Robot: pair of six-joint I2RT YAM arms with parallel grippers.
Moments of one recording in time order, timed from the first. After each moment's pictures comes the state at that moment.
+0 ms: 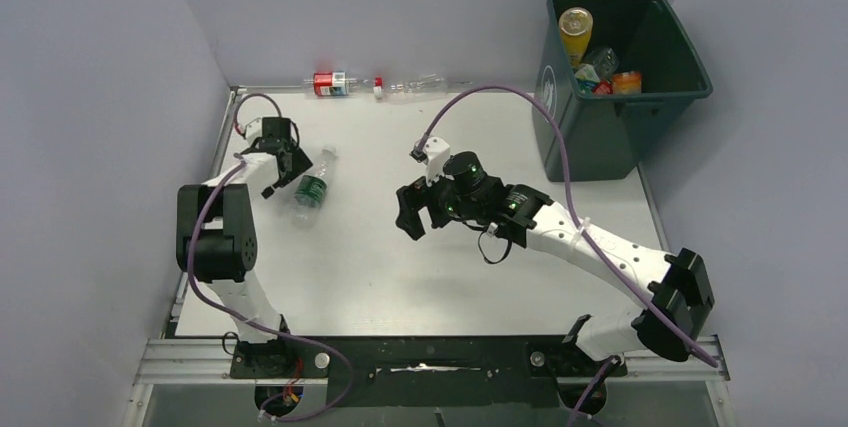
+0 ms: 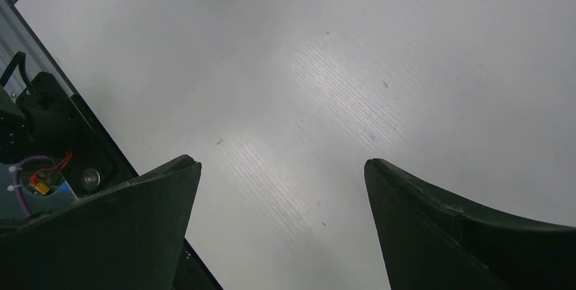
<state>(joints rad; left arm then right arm) 0.03 1.84 1.20 -0.34 -0.38 -0.62 0.88 1.37 1.17 -0.37 -0.07 0.21</state>
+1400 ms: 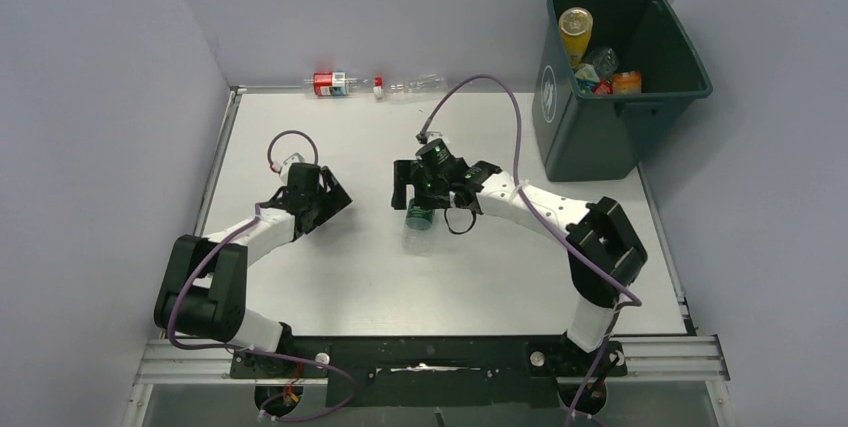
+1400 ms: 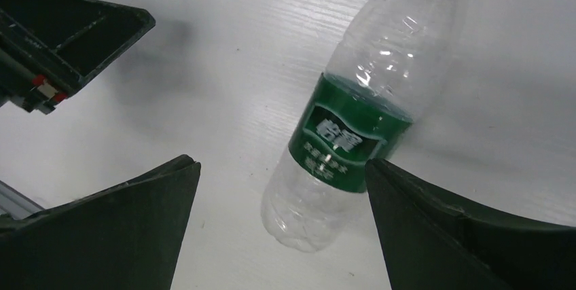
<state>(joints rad) -0.23 1.47 0.68 -0.06 -0.13 -0.80 0.78 1.73 1.28 -0.37 0.02 0.61</state>
